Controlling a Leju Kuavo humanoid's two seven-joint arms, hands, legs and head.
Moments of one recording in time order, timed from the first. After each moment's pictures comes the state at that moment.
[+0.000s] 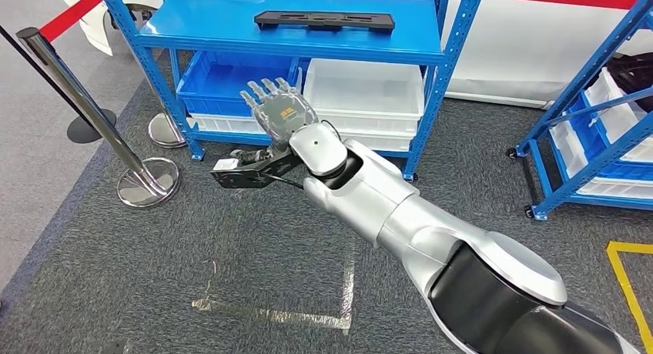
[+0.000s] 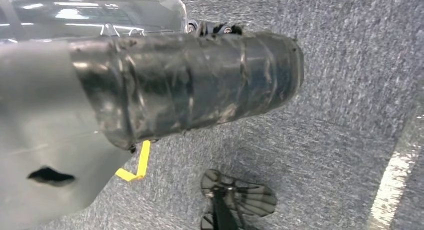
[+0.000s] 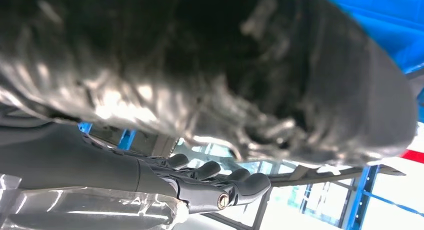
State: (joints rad) left arm -0.10 0.29 -0.92 -0.19 1.19 0.23 -0.18; right arm -1.18 0.34 1.15 -0.42 0.95 -0.03 0.04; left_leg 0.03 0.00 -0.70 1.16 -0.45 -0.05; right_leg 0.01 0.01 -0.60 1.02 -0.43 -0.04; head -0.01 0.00
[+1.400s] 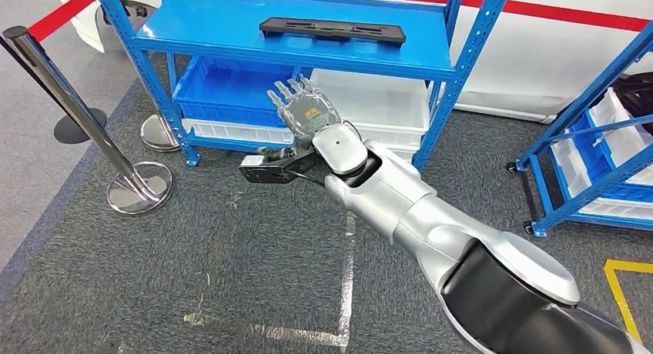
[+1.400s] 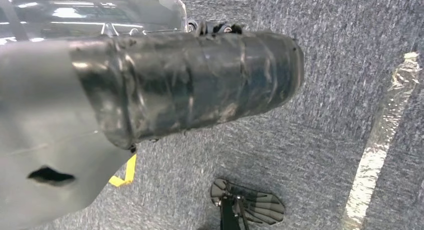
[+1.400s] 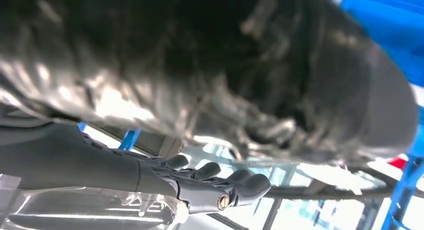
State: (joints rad) left arm -0.11 0.30 -0.94 -0.19 1.17 0.22 -0.20; right arm -1.17 0.27 1.15 -0.39 0.98 -0.05 0.04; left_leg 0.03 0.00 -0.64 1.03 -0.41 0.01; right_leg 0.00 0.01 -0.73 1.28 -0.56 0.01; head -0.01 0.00
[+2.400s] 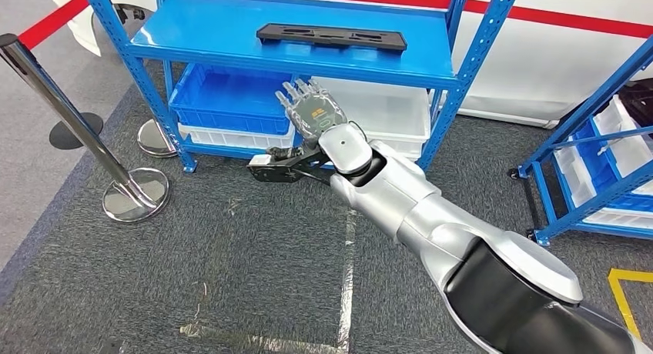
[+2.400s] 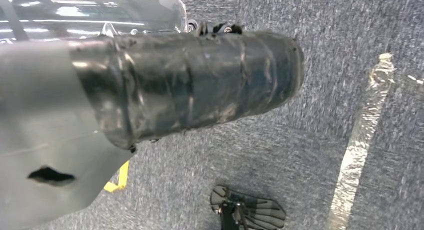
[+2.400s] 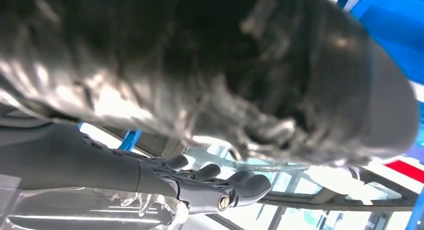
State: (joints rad) left arm -0.11 0.30 -0.96 -0.18 1.15 0.23 -0.21; right arm -1.16 0.25 1.15 -0.38 0.99 -0.04 0.05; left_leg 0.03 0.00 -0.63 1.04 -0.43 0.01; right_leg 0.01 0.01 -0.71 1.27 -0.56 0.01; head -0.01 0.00
